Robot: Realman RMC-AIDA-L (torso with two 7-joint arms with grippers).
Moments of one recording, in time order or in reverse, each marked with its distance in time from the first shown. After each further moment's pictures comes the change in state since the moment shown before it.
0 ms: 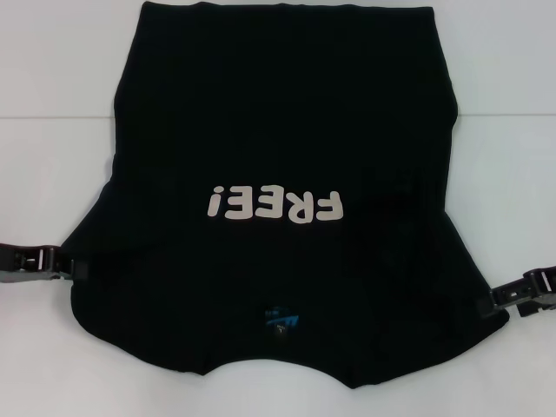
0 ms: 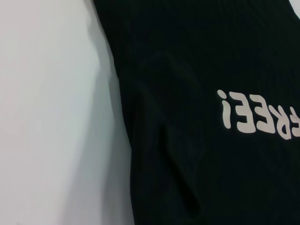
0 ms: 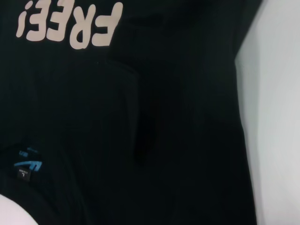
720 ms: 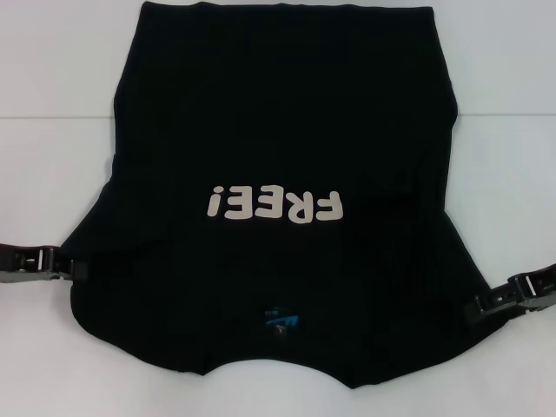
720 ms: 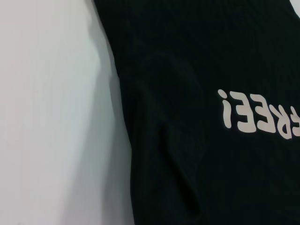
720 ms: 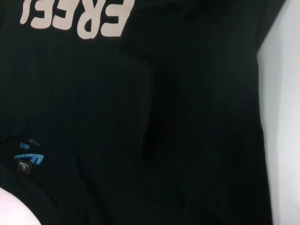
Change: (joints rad) left arm 0.001 0.000 0.001 0.000 0.000 -0.001 0.002; right arm 0.015 0.022 -0.043 0.003 0.000 0.023 0.000
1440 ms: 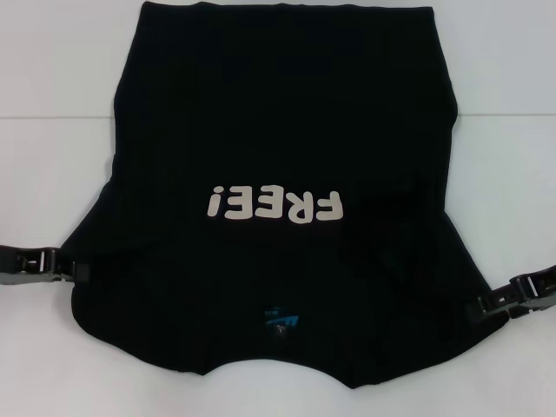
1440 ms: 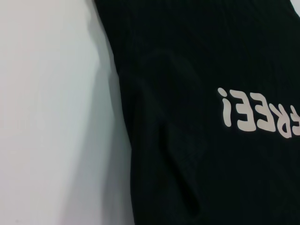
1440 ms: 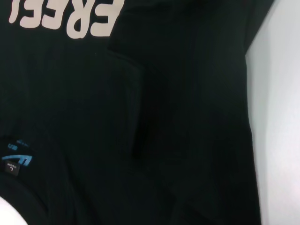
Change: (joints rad) left arm -0.001 0.000 -0.001 -0.011 0.000 -0.005 0.001; right arm -0.006 0.000 -0.017 0.000 0.000 0.024 -0.001
